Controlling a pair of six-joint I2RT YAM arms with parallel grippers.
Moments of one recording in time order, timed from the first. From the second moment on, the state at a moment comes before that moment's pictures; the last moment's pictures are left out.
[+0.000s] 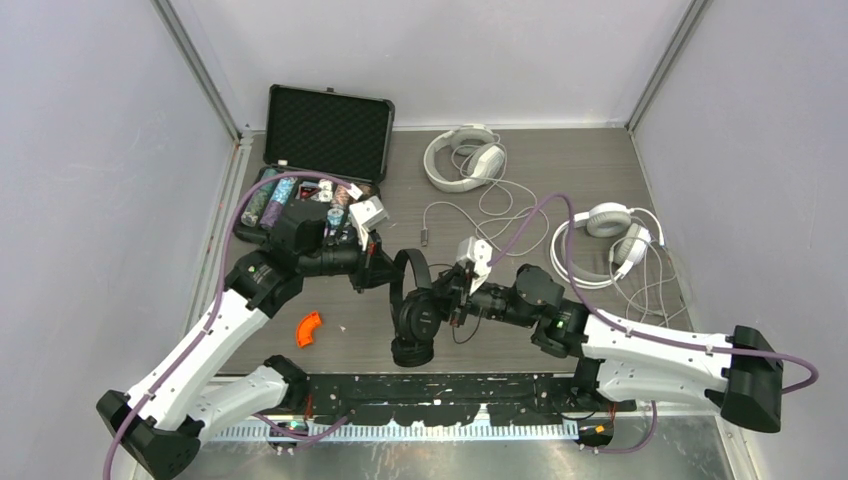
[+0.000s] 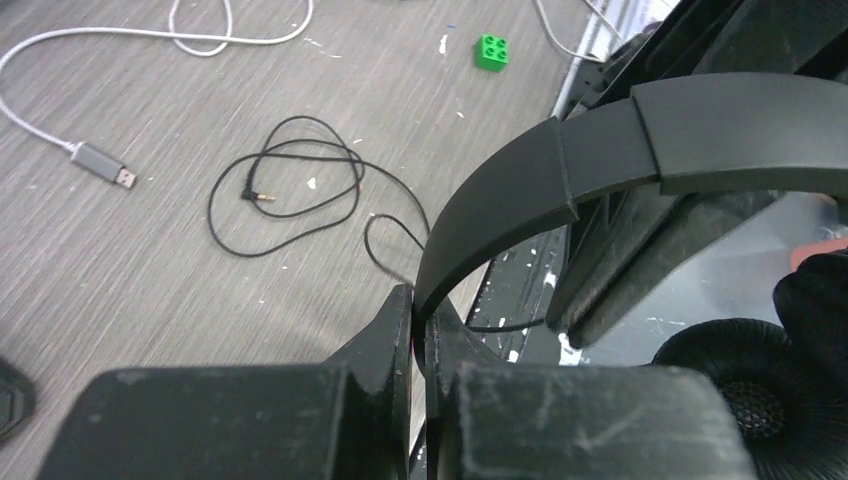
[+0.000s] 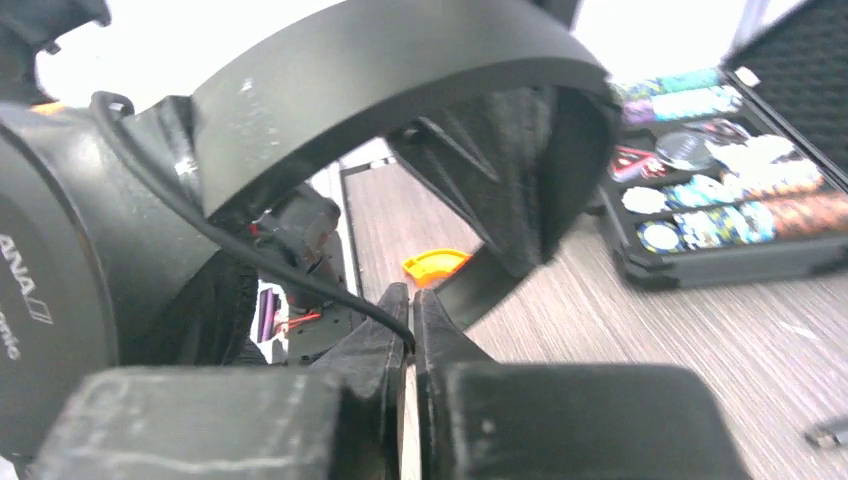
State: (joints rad) left arm -0.59 0.92 1.00 -0.55 0.64 -0.06; right arm 1.12 0.98 0.57 0.52 -0.24 0.20
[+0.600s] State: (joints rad) left arm -0.60 0.91 1.15 -0.81 0.15 -0.13; right arm 1.12 0.42 0.47 0.27 0.41 0.18
